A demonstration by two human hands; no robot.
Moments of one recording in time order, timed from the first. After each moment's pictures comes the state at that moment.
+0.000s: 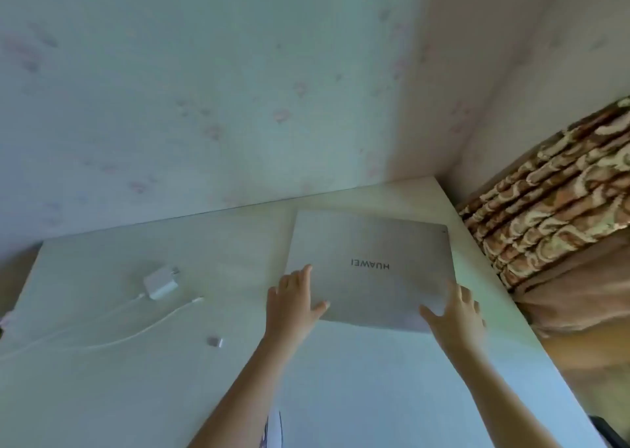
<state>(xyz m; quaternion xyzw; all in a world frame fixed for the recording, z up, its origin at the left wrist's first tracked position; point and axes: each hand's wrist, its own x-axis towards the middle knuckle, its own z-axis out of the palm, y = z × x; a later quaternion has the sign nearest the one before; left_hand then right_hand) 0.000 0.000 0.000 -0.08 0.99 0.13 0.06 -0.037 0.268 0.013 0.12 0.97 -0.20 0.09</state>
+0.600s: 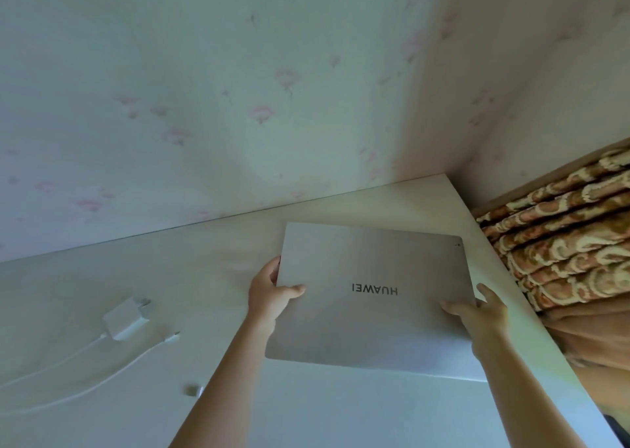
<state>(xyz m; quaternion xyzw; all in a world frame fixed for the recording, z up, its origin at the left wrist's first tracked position) -0.082 -0.050 -0.043 -0.31 0.71 0.63 0.06 -0.120 0.281 -0.026 0.39 0.72 -0.56 0.08</state>
